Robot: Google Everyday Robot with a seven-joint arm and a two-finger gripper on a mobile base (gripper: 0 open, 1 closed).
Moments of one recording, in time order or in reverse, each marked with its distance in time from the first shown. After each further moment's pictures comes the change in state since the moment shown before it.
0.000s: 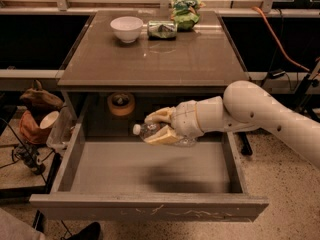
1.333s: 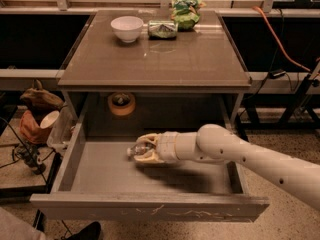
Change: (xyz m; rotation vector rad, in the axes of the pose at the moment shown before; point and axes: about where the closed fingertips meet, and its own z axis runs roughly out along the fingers) arm 0.095 0.021 0.098 0.110 0.023 0.023
